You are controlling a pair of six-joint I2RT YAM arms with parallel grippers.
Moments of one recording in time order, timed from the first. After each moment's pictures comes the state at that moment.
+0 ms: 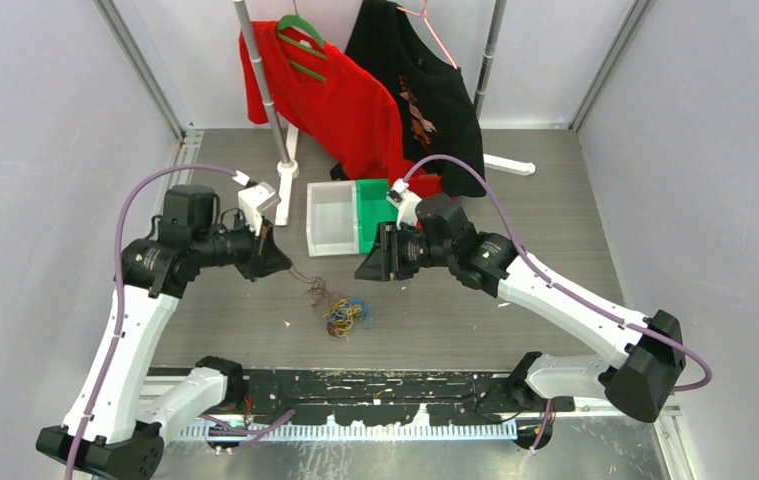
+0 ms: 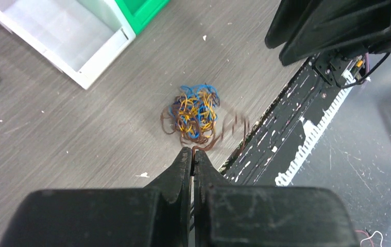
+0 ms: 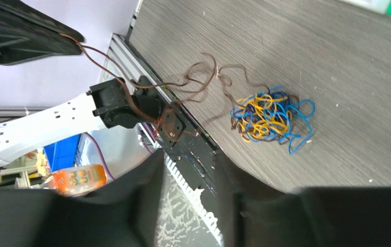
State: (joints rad) left arm -0.25 0.93 1.20 -1.03 0.64 0.19; right arm 0.82 1.22 1.04 -0.33 -0.37 0.72
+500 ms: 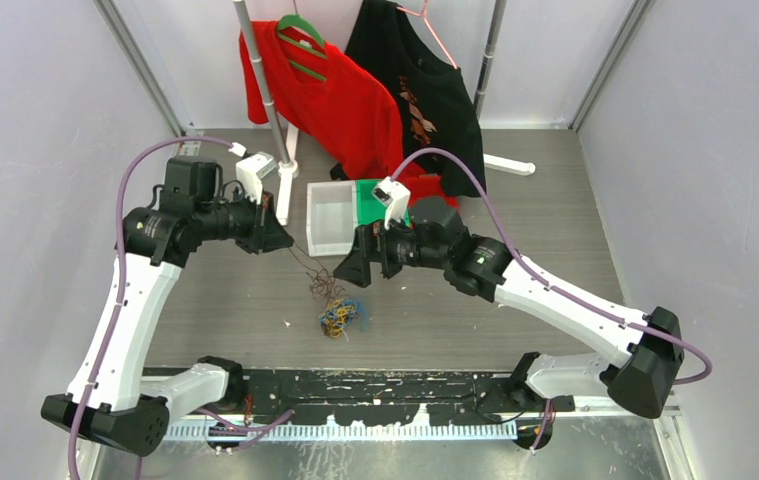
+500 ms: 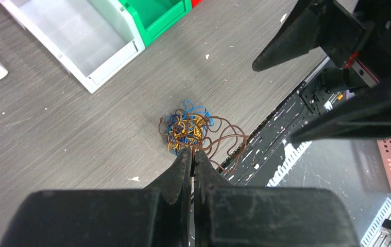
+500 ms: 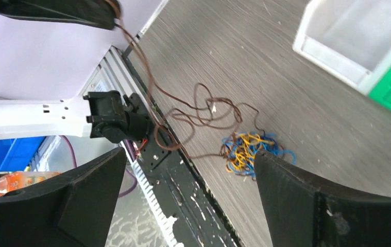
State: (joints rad) left arm -0.25 1.09 1.41 -1.07 0.61 0.05; right arm 0.88 1.22 1.06 -0.26 -0.28 0.54
